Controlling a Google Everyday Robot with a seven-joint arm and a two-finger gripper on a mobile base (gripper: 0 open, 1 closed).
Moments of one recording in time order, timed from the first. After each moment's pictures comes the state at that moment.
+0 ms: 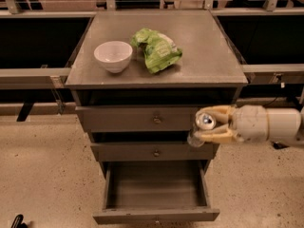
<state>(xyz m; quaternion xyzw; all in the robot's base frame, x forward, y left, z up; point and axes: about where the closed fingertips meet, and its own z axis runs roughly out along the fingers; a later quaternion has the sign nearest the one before) 0.496 -0.150 0.797 -0.56 0.55 0.30 0.54</state>
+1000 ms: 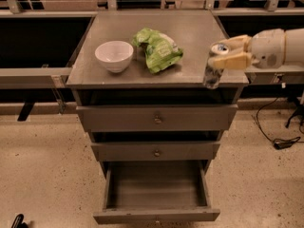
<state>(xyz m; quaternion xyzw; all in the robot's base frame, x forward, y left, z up) 0.627 -0.189 0.932 -0.50 0.63 0.28 0.52</state>
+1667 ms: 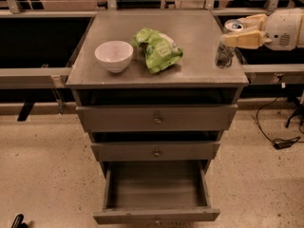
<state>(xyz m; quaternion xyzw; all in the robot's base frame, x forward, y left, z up) 0.667 -0.229 0.981 -0.45 0.66 0.23 0.56</state>
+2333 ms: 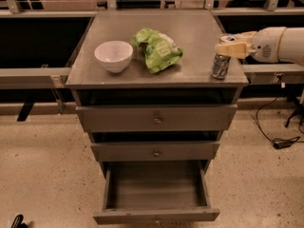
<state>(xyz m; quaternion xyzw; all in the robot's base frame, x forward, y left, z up) 0.700 -0.244 0.932 -0.34 0.73 0.21 0.55</state>
